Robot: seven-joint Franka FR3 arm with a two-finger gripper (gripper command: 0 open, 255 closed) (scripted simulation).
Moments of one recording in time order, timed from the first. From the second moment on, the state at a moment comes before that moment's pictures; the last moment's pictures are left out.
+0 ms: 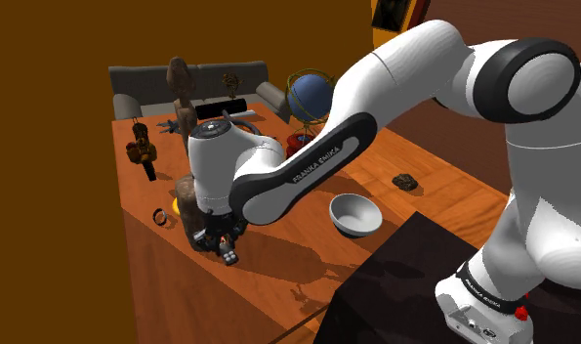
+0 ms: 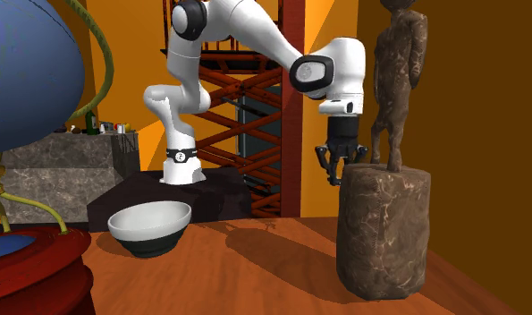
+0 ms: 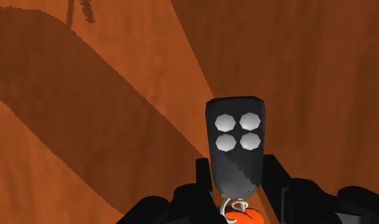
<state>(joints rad) 0.37 0.58 0.42 -1.76 -0.31 2.28 1.01</state>
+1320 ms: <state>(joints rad) -0.04 0.19 0.40 -2.36 -0.14 2.52 0.55</state>
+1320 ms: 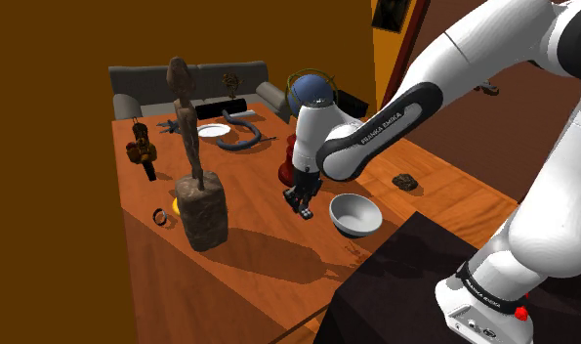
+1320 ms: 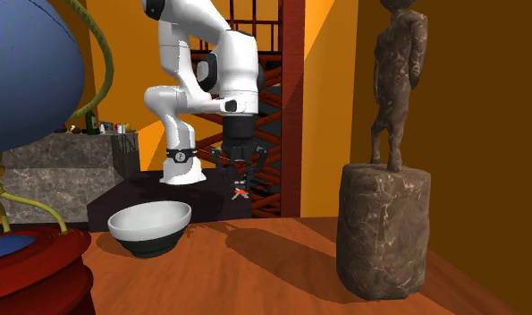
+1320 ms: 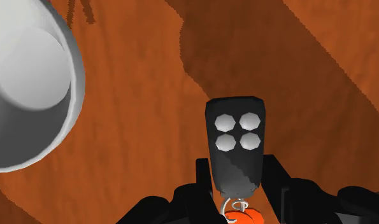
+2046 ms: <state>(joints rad) -0.14 0.16 0.34 -2.46 -0.12 2.61 0.38</state>
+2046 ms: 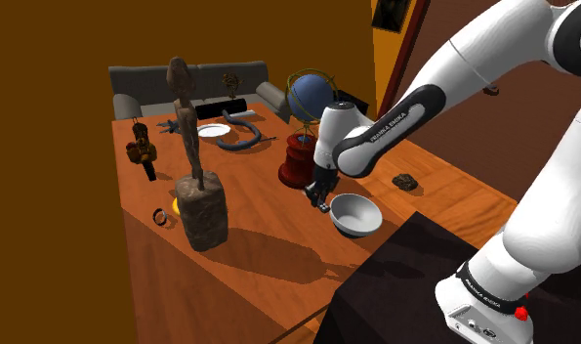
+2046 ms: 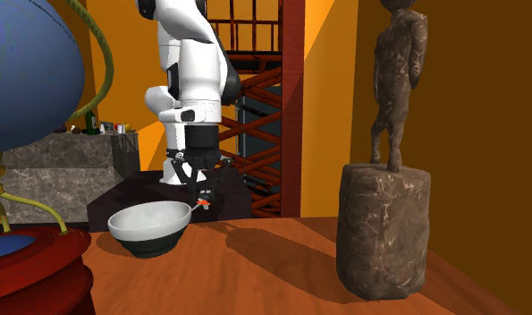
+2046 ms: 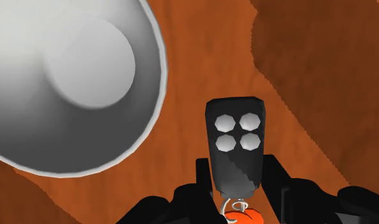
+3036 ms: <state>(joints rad) -0.07 0.38 0.24 -2.44 -0.29 2.79 0.50</state>
